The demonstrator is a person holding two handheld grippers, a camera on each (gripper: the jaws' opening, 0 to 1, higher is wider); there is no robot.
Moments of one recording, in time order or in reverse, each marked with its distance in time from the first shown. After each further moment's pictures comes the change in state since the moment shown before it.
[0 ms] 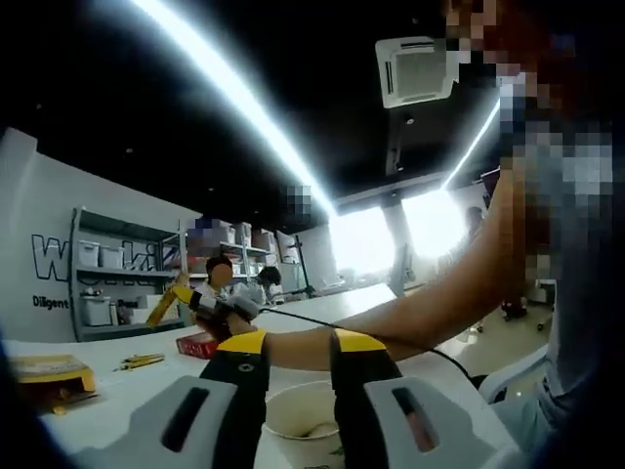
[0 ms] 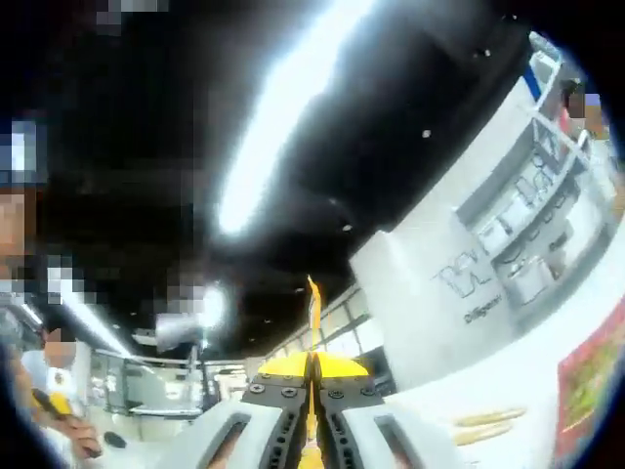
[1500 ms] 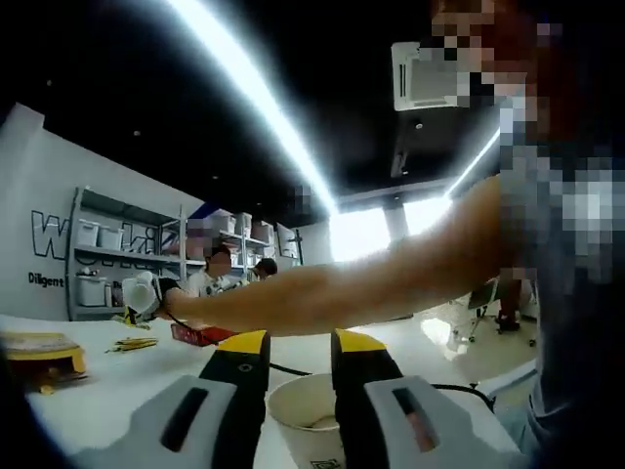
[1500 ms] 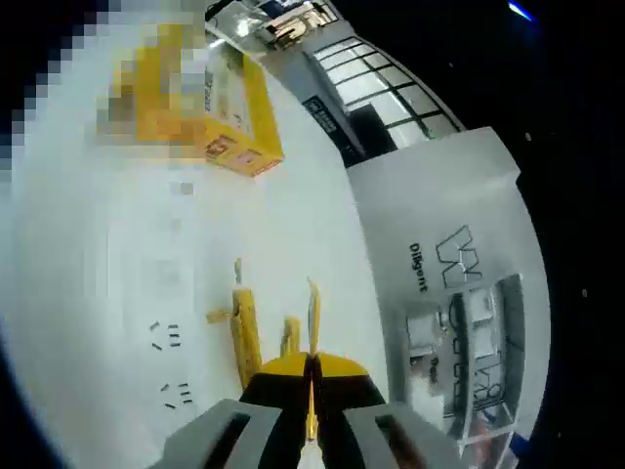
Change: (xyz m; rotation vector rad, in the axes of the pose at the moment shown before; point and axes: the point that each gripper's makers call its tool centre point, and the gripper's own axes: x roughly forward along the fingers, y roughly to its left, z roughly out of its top) left arm 0.005 0.012 -0.012 -0.084 0.016 0.003; right arm 0.075 -0.151 -0.159 -1.470 1.322 0.101
